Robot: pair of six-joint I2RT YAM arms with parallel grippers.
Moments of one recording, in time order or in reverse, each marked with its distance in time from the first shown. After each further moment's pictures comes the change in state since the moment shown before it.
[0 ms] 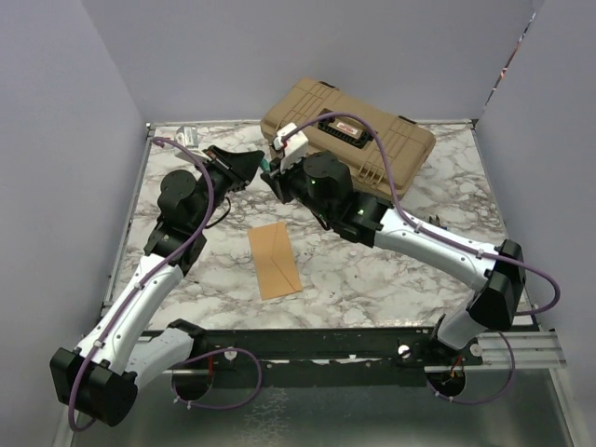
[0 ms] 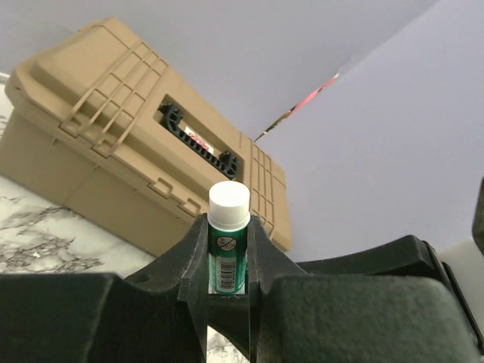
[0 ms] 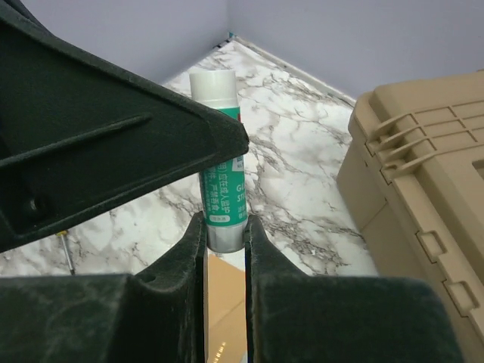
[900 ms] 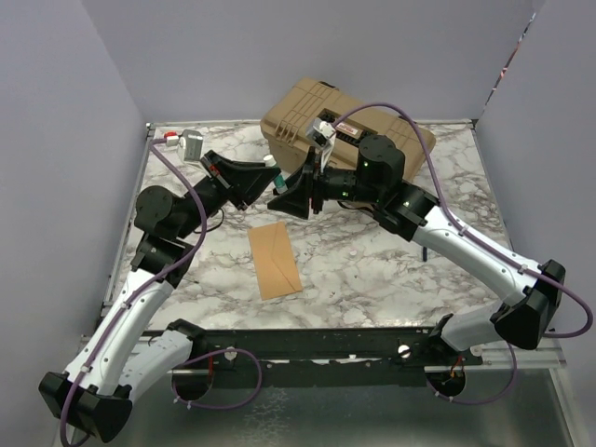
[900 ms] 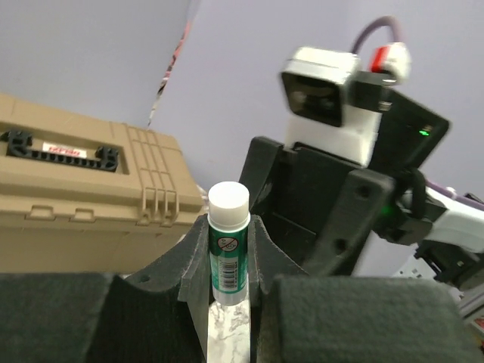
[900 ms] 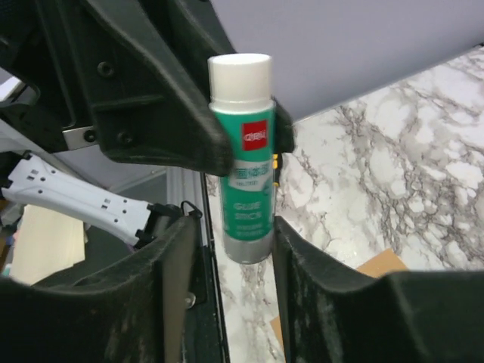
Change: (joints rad) left arm -0.011 -0.092 0.021 0.090 0.369 0.133; right arm -0.153 -0.176 -0.077 -0.028 -0.794 0.257
